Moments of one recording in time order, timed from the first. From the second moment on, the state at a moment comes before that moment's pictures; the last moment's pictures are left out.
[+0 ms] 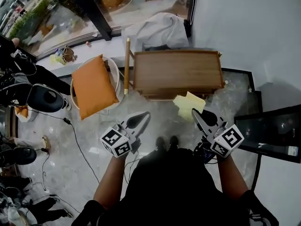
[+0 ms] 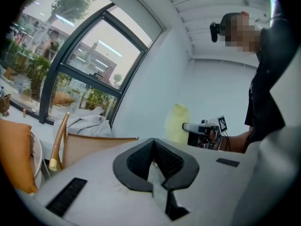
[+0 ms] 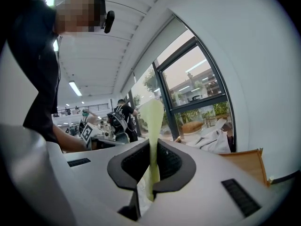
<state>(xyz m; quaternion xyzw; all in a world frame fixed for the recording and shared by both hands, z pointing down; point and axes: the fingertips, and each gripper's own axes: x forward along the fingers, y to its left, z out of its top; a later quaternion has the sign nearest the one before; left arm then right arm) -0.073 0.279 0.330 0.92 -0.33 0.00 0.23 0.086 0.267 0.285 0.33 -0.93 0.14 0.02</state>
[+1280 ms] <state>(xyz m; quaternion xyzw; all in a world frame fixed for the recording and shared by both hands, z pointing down) -0.115 0.194 0.340 0.90 -0.36 -0.02 0.24 0.052 0.165 0.316 0.33 -0.93 0.12 0.08</state>
